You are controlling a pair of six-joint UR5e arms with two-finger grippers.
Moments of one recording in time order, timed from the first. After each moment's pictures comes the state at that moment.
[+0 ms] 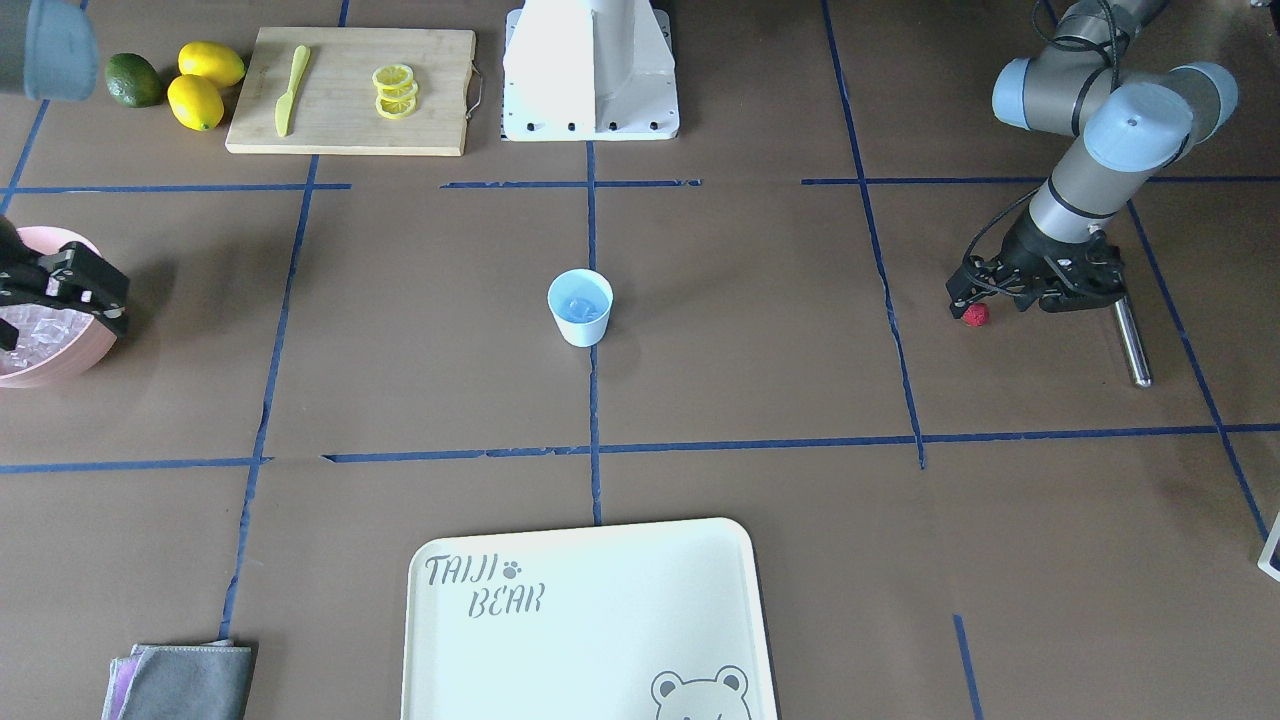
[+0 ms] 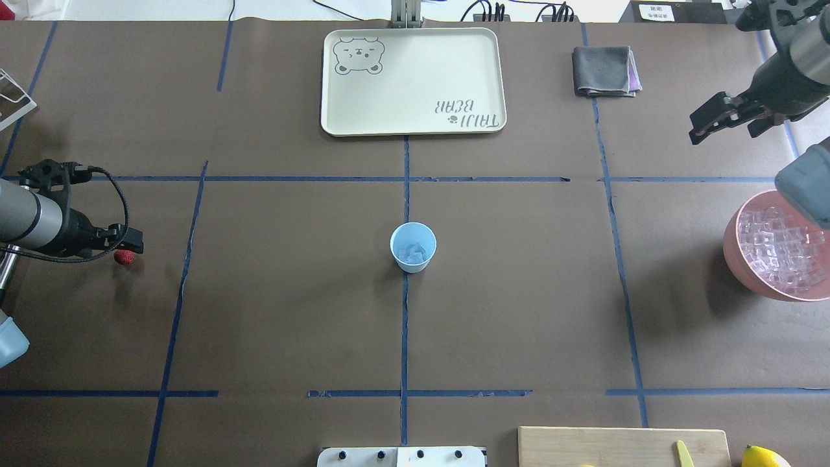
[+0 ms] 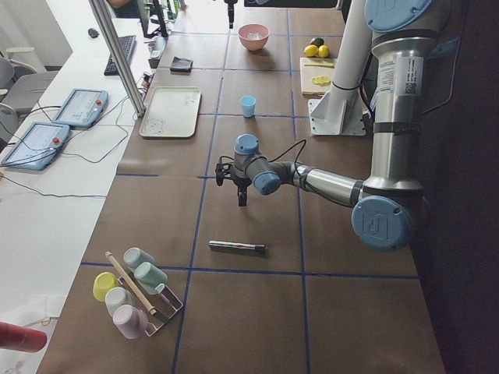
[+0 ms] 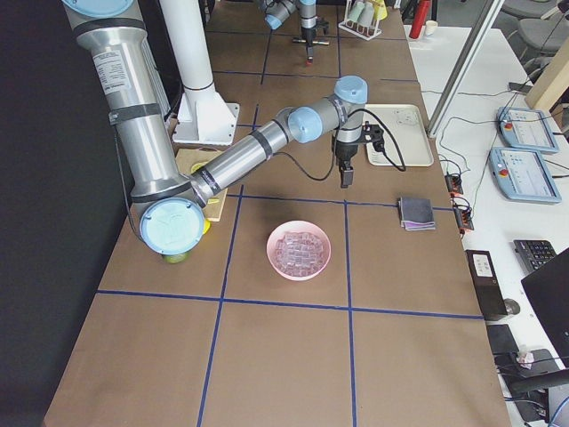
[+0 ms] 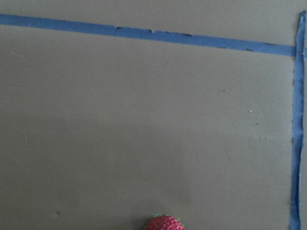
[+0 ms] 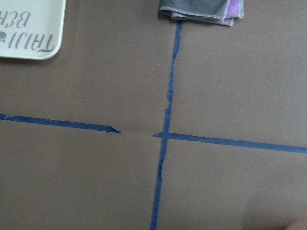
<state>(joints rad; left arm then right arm) -0.80 -1.56 -1.72 -2.14 -2.02 -1.09 1.18 -1.31 1.89 -1.72 2.23 0.43</state>
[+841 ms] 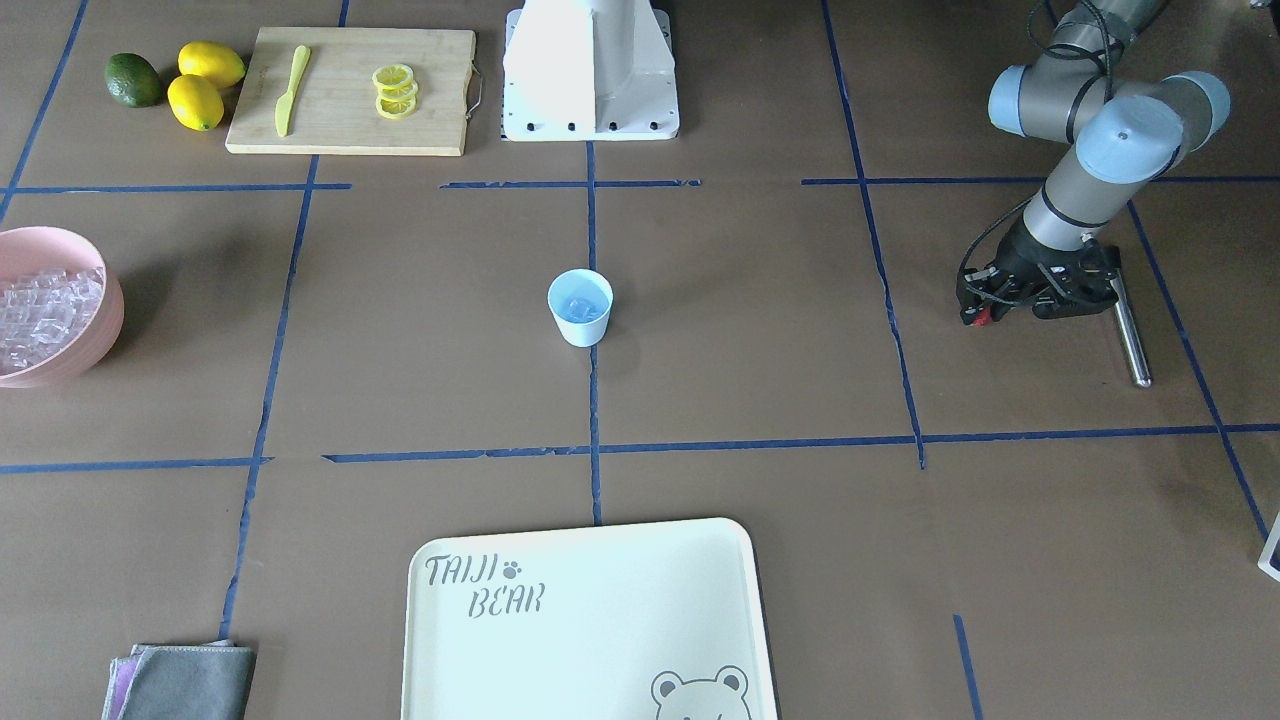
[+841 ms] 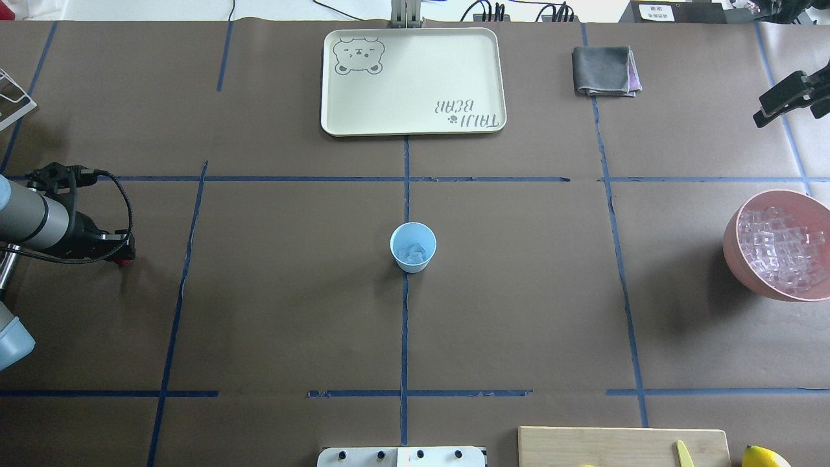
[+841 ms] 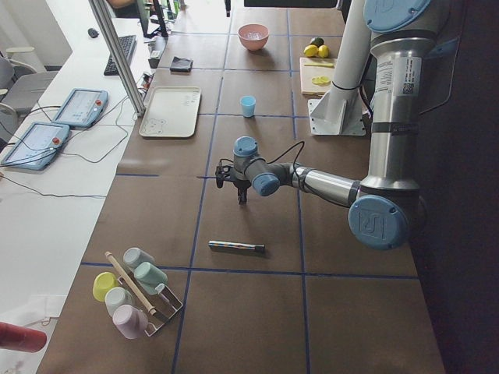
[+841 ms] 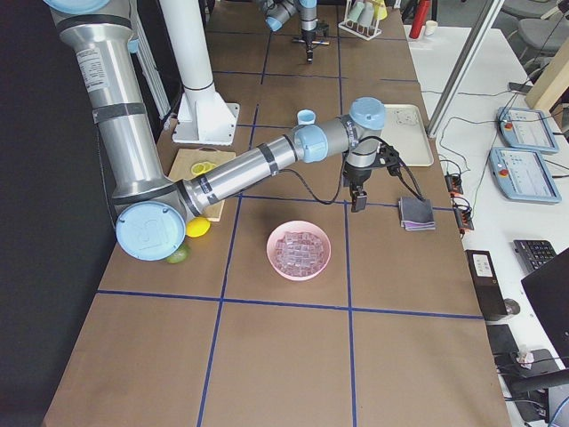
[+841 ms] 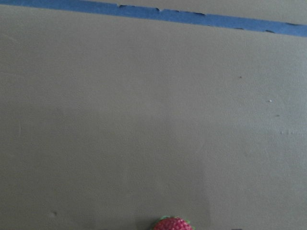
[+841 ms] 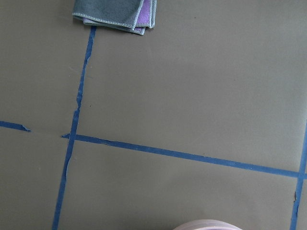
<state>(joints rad) -0.80 -1.57 -1.70 -2.13 -2.03 -1.08 1.31 -1.33 1.81 -1.72 2.29 0.25</state>
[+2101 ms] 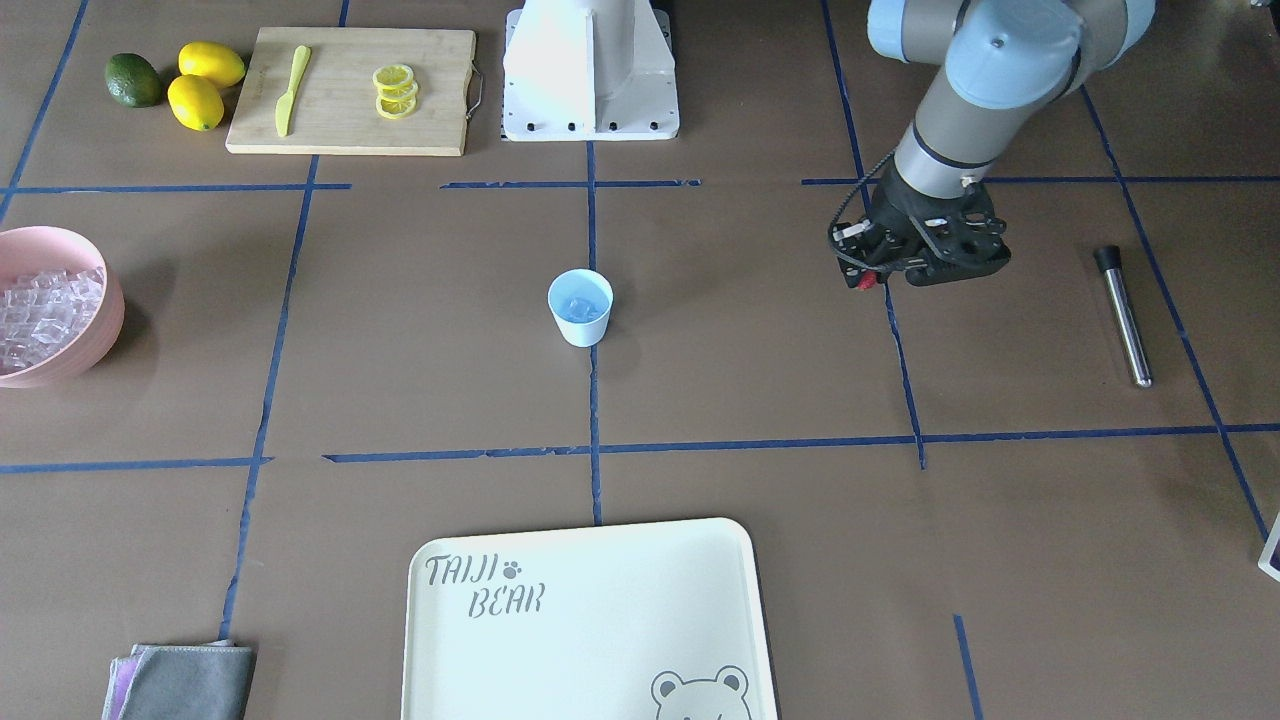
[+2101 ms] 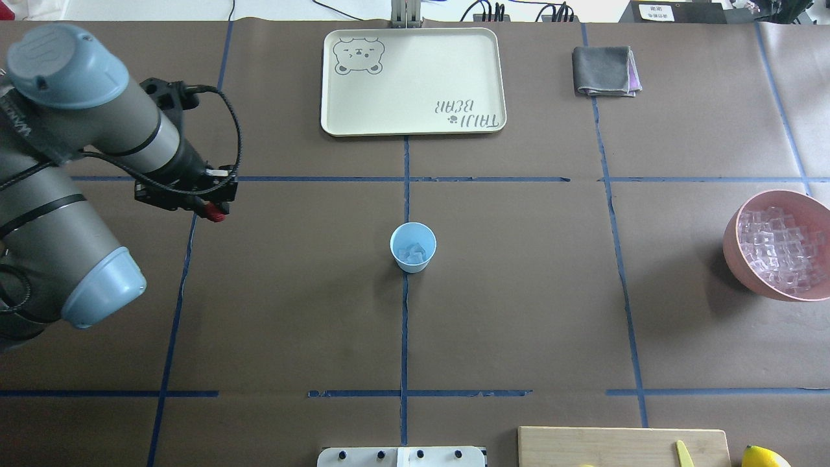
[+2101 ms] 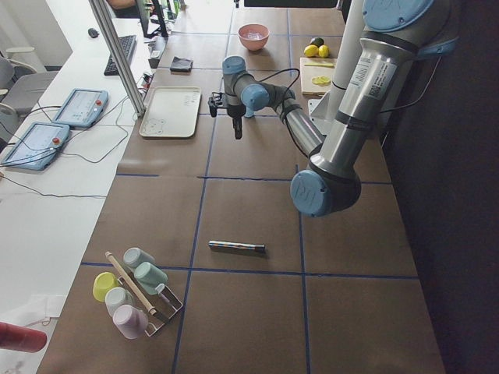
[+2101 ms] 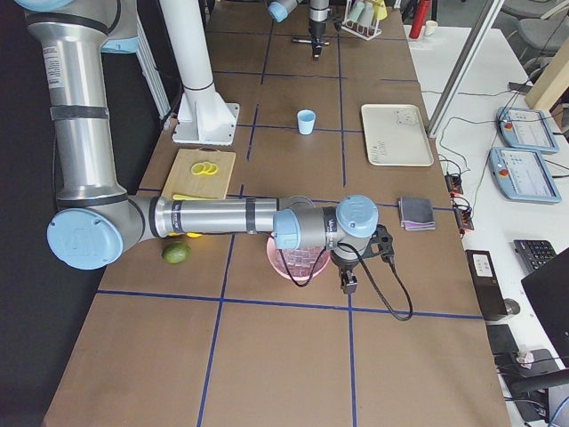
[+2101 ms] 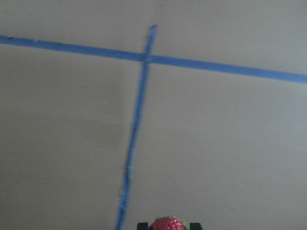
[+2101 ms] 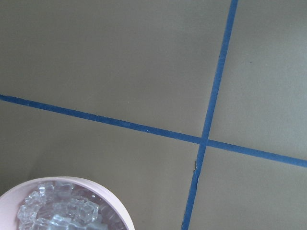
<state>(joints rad) -0.78 -2.04 -1.94 -1.40 -2.10 -1.18 1.54 -1.50 1.55 -1.50 2.42 -0.09</state>
